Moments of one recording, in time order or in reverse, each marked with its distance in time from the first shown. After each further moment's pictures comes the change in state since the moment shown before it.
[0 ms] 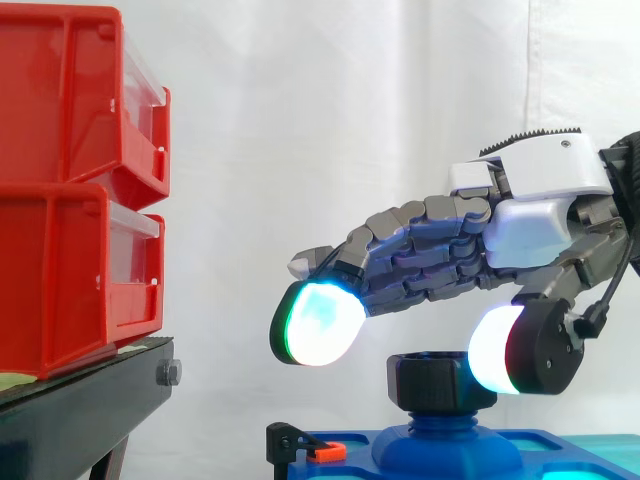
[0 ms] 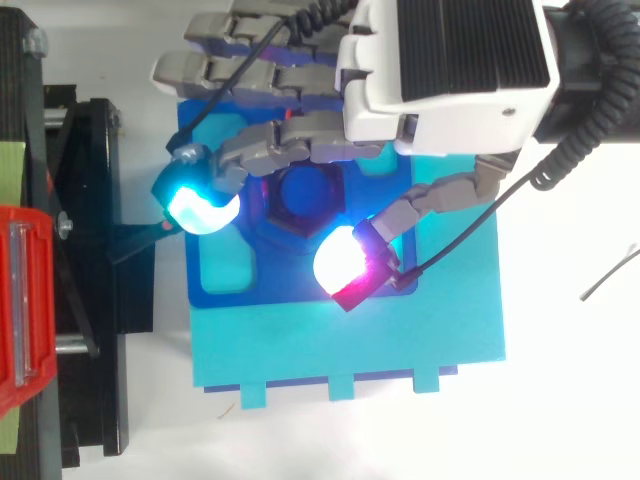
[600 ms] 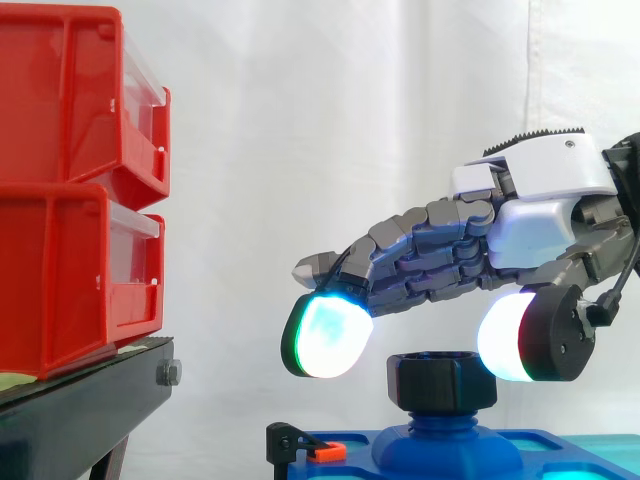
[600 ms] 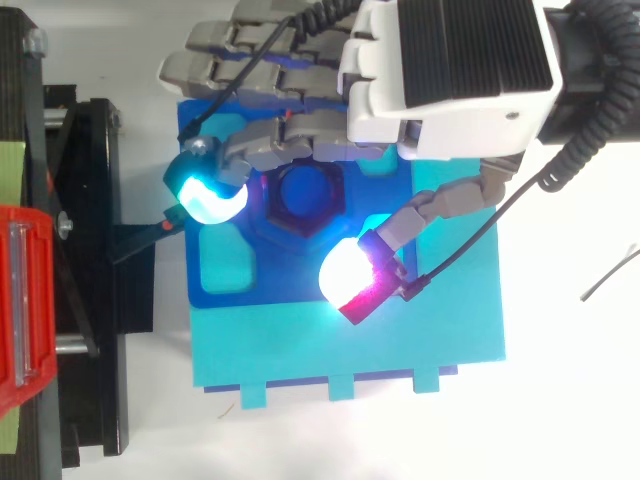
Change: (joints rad) arm -0.005 0.000 0.000 -0.003 -0.030 -0.004
